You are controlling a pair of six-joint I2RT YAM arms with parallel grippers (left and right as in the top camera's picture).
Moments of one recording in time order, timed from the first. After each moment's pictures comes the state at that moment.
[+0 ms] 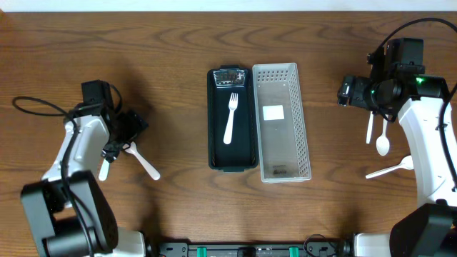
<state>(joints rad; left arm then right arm) 0.22 1.67 0.99 -0.73 0.04 -0.59 -0.09 1.57 1.35 -0.92 -0.10 0.15</state>
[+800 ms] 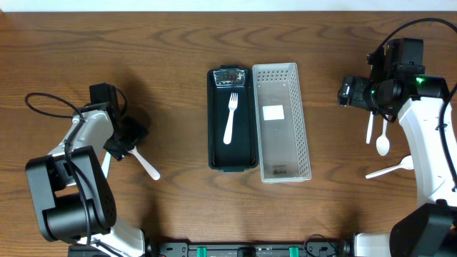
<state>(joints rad) 0.22 1.78 0.99 -0.68 0.04 -0.59 -0.09 1.57 1.35 -0.93 -0.10 0.15</state>
